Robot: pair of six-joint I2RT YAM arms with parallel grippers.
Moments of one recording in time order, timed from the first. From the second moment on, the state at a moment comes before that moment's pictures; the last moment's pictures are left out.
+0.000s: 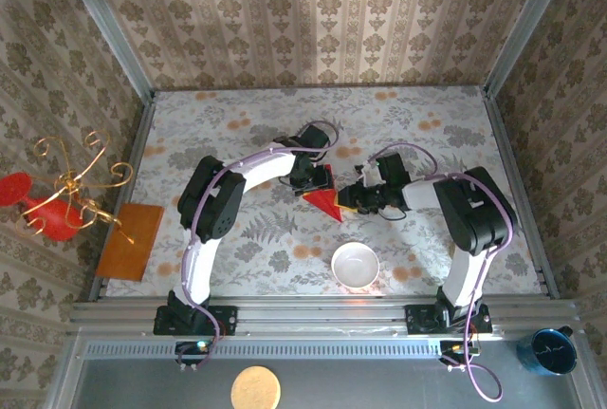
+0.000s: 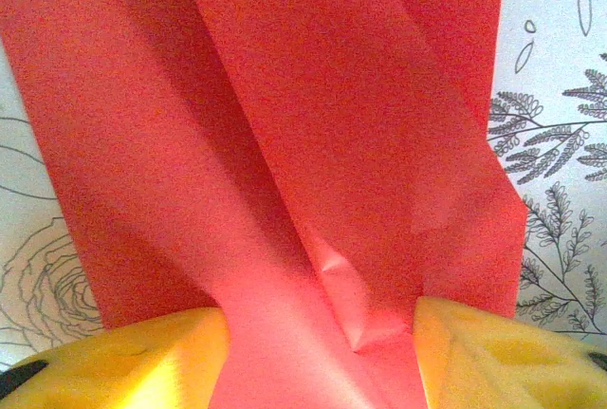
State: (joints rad) left arm -0.71 2.13 1.56 -0.70 0.16 -0.75; right arm 0.29 1.82 0.78 0.14 -0.79 0.59
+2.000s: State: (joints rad) left arm -0.69 2.14 1.60 -0.73 0.23 -0.72; right arm 0.33 1.87 0.84 -0.03 -0.76 0.46
